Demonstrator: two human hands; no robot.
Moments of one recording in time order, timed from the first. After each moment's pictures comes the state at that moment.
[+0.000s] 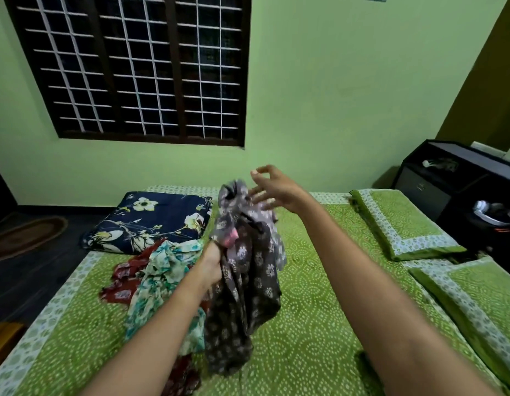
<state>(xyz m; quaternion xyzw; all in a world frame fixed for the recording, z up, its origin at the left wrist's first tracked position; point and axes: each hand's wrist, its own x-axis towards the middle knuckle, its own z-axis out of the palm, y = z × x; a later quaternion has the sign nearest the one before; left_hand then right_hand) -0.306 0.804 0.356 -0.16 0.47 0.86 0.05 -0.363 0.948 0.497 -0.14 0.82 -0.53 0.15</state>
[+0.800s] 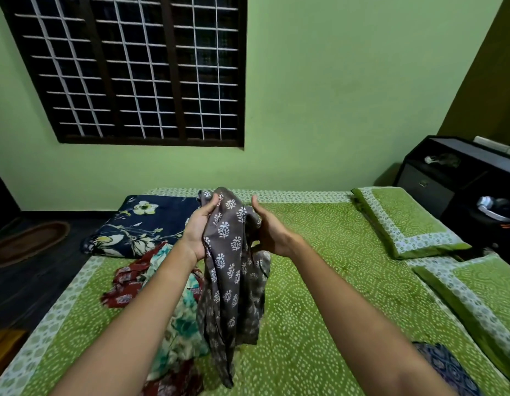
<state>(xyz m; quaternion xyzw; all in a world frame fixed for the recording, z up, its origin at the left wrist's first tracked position) -0.311 0.790 0.420 -0.05 0.46 0.88 0.08 -0.362 0.950 0.407 -0.11 0.66 -0.65 0.36</state>
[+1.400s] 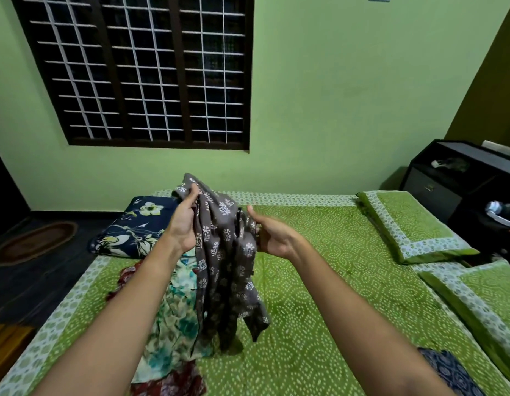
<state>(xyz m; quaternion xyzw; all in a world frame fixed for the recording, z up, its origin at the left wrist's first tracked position) -0.303 0.765 0.437 -0.04 0.50 0.87 -0.04 -0.358 0.947 0.412 -0.06 0.59 -0.74 0.33</state>
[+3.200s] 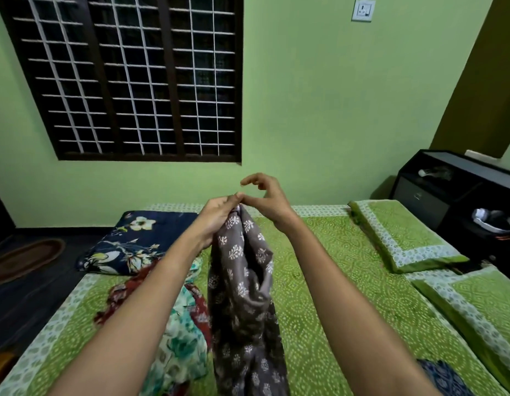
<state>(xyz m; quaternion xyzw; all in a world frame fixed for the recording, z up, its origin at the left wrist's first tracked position) -0.323 0.816 0.472 0.00 0.68 0.73 -0.02 -0.472 0.963 0.417 -0.28 0.82 -0.49 -0.06</state>
